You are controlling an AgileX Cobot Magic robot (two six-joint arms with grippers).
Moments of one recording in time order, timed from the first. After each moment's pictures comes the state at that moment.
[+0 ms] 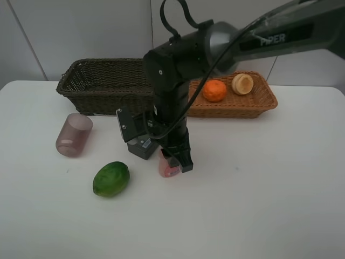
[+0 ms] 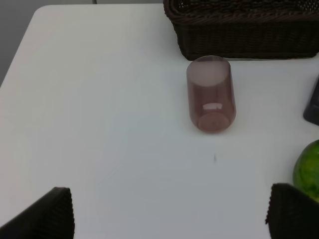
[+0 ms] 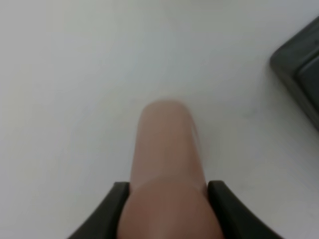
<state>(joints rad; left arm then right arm) 0.05 -0.01 -0.51 0.03 1.06 -0.01 0.84 2.13 -1.53 -0.13 1.05 -1.00</state>
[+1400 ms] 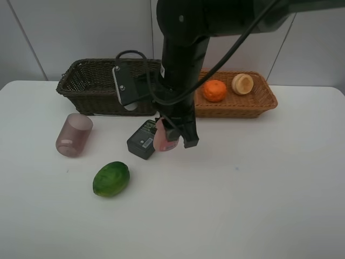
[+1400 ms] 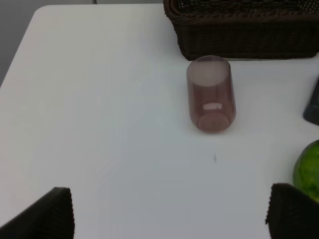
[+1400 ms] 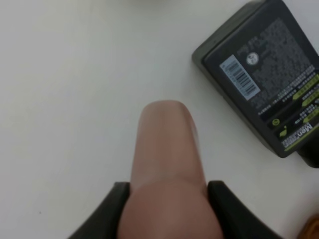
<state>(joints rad) 0.05 -0.01 -0.51 0.03 1.06 -0.01 0.83 1.94 -1.53 -0.13 1.07 -0.98</state>
